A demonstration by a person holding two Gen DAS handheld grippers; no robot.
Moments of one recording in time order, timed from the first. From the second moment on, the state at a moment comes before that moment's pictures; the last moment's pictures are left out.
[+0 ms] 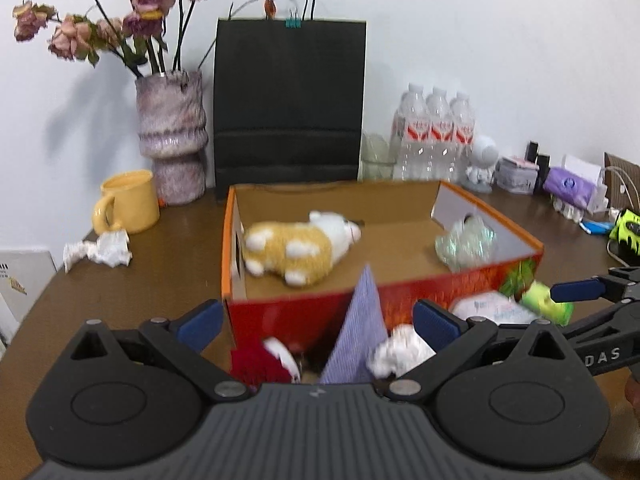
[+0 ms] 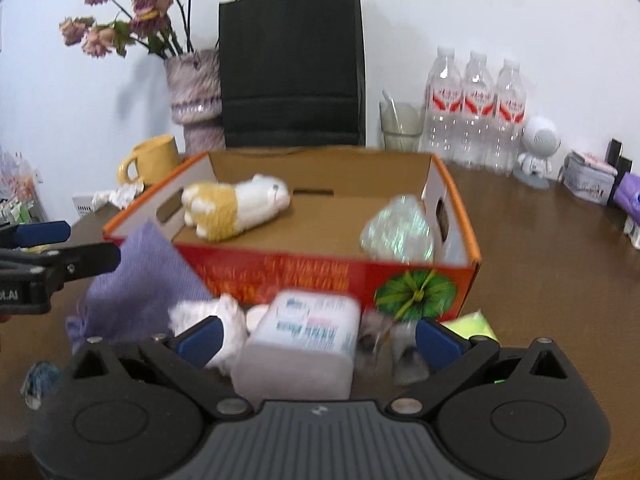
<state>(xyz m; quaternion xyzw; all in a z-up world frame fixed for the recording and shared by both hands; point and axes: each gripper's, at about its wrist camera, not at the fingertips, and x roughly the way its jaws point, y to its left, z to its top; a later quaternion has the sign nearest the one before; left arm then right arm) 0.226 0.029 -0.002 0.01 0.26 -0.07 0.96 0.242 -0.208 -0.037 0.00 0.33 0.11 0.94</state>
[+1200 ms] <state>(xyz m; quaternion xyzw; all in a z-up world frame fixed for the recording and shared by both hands) 0.212 0.033 -0.004 -0.04 0.21 -0.09 0.97 0.215 -0.217 -0.043 0.04 0.26 0.09 0.96</state>
